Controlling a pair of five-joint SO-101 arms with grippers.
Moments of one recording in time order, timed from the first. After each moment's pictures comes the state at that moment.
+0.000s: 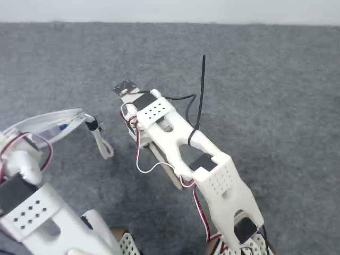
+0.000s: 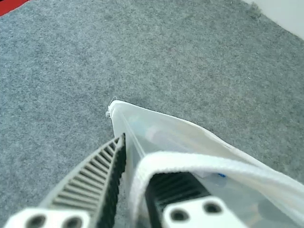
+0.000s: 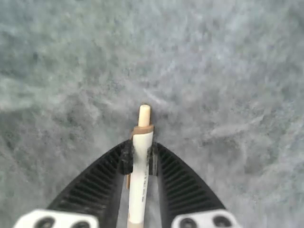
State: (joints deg) left arm -48.5 -55.7 40.0 69.1 9.2; right arm -43.3 43.2 -28.7 82.7 -1.5
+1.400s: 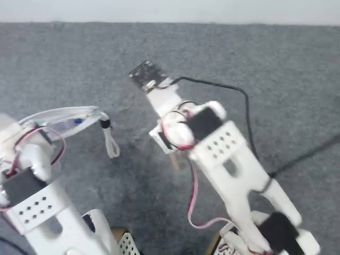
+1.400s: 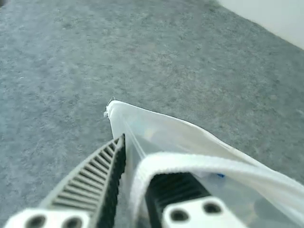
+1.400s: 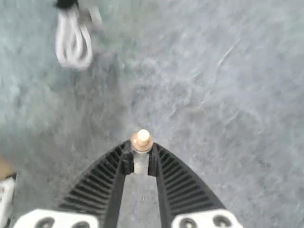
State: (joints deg) left arm -39.9 -55.6 41.5 66.7 9.2; right arm -40.3 -20.0 6.1 81.6 5.3
